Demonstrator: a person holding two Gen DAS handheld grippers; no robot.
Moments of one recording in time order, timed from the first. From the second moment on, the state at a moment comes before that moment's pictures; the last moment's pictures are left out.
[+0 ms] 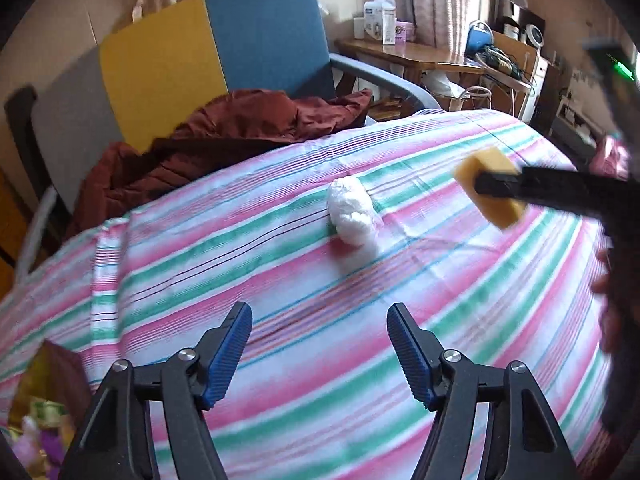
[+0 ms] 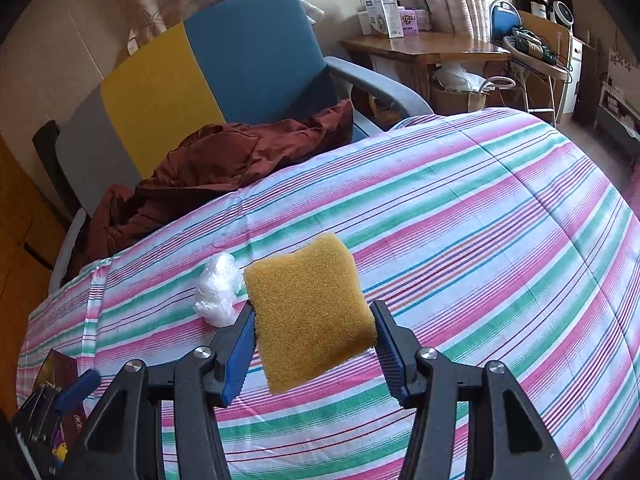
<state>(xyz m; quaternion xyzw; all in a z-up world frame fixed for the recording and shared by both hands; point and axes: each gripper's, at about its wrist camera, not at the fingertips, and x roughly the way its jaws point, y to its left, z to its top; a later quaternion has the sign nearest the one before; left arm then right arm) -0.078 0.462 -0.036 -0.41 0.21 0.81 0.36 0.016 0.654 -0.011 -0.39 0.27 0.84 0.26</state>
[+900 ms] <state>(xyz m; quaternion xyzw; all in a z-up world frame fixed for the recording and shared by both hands) -0.122 0.523 -0.079 -0.44 0.18 0.80 0.36 -0.002 0.644 -0.029 -0.43 0.26 0.84 0.21</state>
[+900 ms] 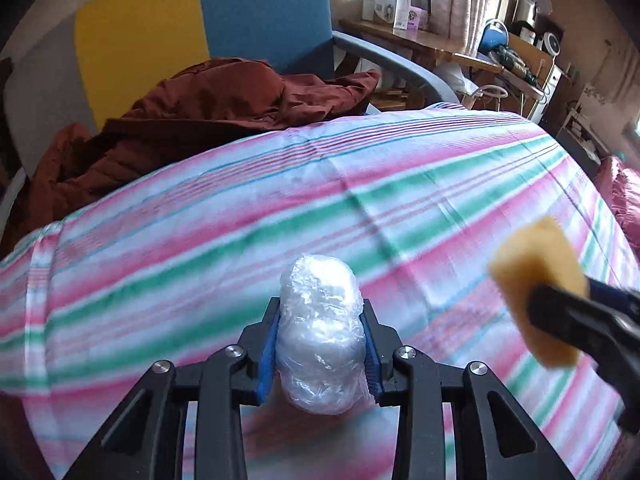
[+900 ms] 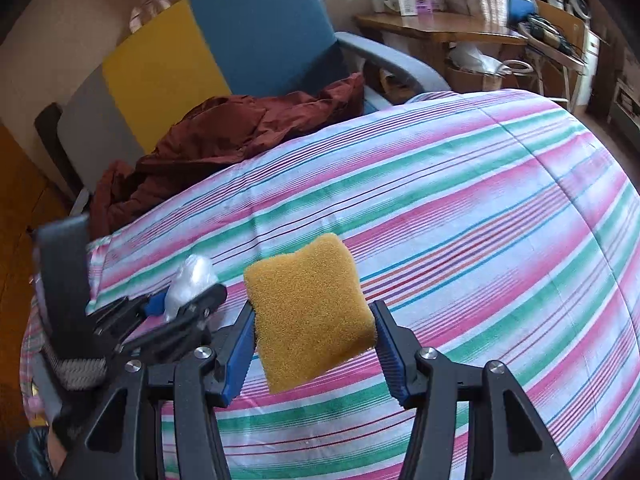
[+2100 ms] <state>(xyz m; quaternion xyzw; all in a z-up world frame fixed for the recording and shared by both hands) -0.017 0.262 0.003 -0.37 0.12 0.87 0.30 -0.042 0.550 -0.067 -0.53 0.12 0.84 0.08</state>
